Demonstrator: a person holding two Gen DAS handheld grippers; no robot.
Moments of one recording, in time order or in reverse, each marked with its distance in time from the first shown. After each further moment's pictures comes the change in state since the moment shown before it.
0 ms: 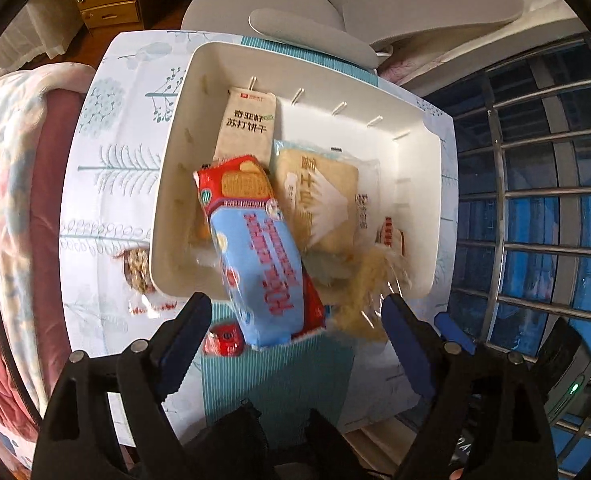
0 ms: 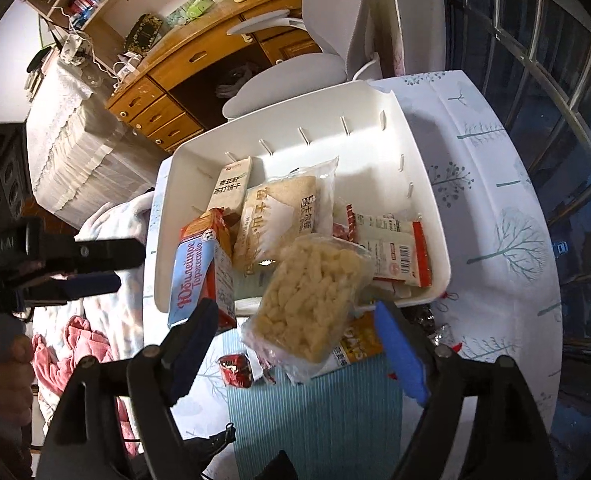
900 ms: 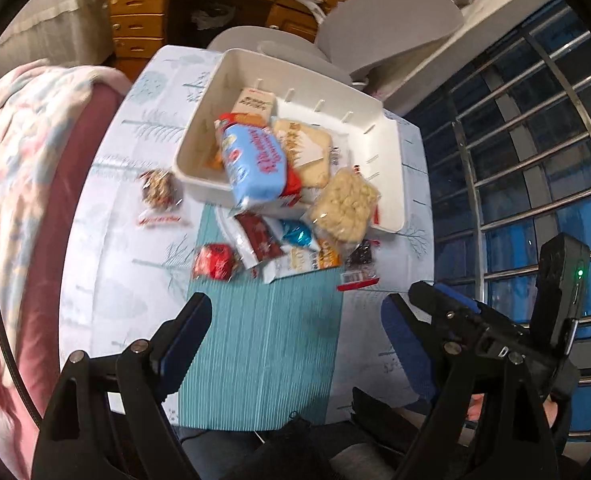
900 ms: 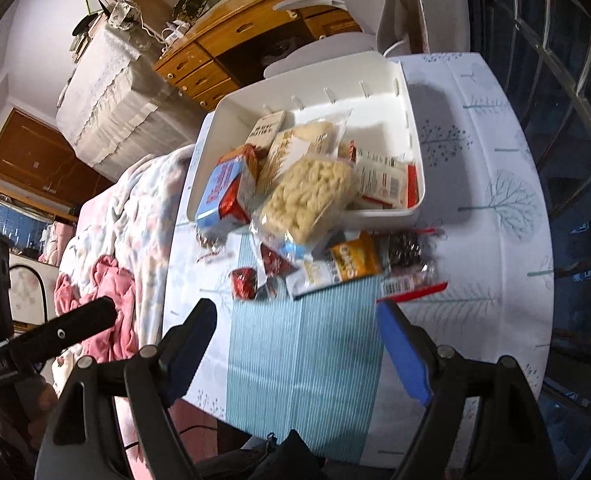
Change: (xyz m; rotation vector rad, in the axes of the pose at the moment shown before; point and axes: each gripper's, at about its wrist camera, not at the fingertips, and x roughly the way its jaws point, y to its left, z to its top) left arm -0.046 -0.006 -0.181 -0.028 -0.269 -0.008; right arm -0.043 -0.033 -0.059 -0.115 0.120 0.143
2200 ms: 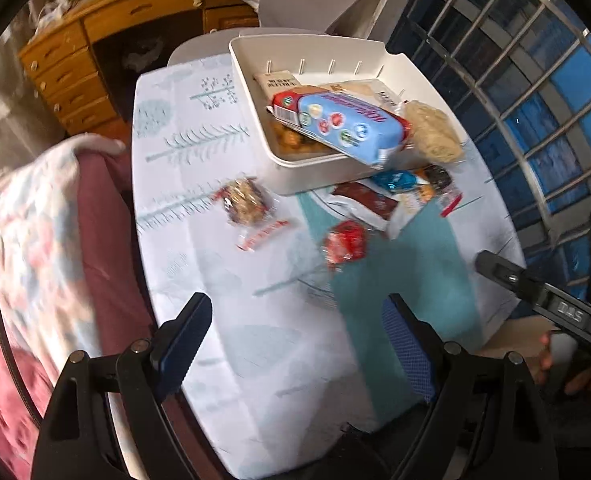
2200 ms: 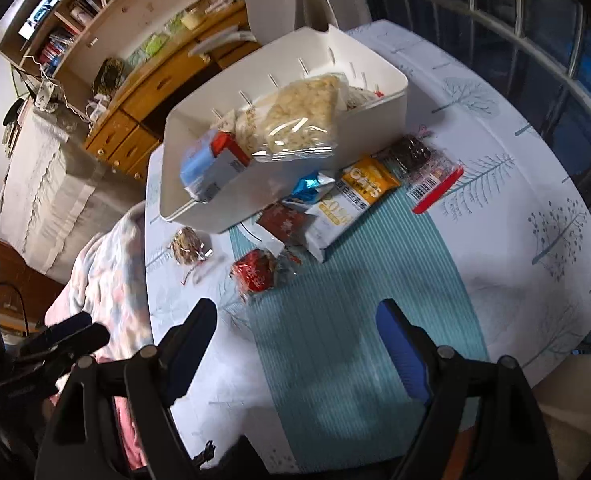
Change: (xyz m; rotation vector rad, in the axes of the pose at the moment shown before) left arm 0.023 0.133 0.026 0.506 0.055 0.053; right arm 0.073 0.090 -0.102 0.340 -0.293 -0.222
